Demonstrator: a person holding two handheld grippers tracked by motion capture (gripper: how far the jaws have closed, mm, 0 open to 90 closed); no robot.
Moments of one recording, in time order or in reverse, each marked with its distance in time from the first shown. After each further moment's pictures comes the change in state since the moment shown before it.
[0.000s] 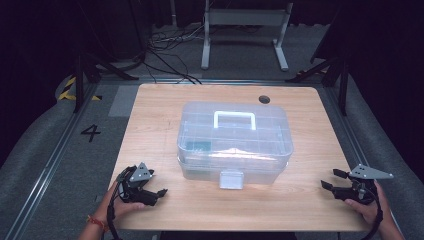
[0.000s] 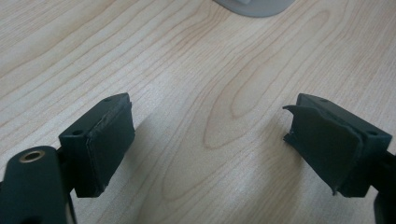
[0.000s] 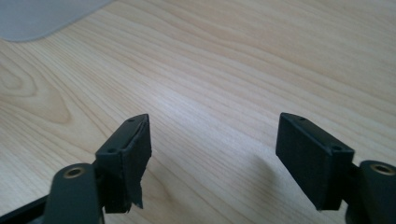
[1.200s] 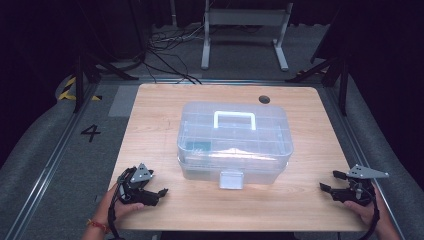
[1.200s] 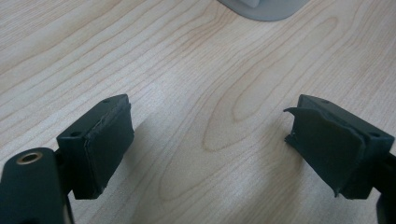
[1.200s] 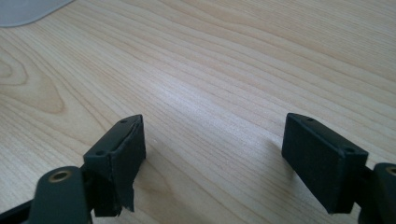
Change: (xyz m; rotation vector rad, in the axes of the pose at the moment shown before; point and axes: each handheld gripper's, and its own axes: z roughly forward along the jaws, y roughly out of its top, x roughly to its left) left arm -0.004 0.001 0.001 0.000 0.046 -0.023; right arm 0.001 -0.001 0.005 0.047 0.010 0.017
